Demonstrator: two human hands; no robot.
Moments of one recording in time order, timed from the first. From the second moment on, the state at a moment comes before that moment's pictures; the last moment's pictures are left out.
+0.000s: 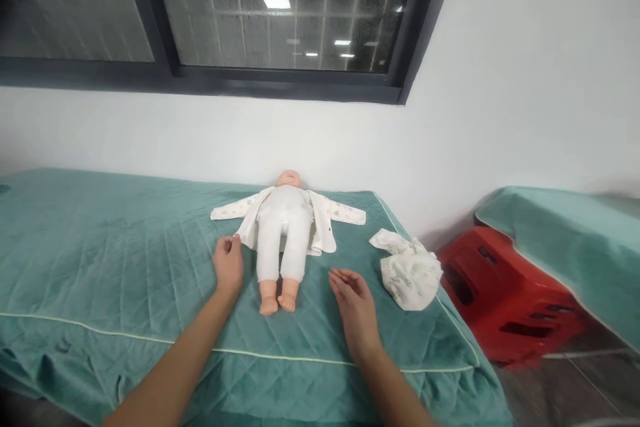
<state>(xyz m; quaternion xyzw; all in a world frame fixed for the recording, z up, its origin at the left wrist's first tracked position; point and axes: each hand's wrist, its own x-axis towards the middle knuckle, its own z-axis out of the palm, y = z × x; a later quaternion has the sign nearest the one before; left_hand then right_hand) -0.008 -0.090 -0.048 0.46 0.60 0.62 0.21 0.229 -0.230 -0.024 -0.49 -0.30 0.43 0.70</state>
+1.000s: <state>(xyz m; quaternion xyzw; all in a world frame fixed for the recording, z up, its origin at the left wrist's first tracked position) 0.006 -0.115 -0.020 0.73 0.65 0.18 0.10 0.203 -0.178 -0.010 -0.74 -0.65 -0.04 0.17</state>
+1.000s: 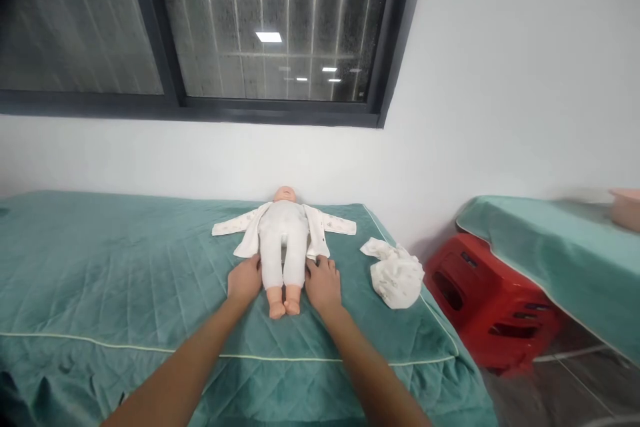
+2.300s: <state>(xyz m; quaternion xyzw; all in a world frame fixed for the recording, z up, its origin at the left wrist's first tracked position) 0.024 -0.210 0.077 0.76 0.29 0.49 0.29 0.230 -0.223 0.146 -0.61 -0.53 0.40 0.43</state>
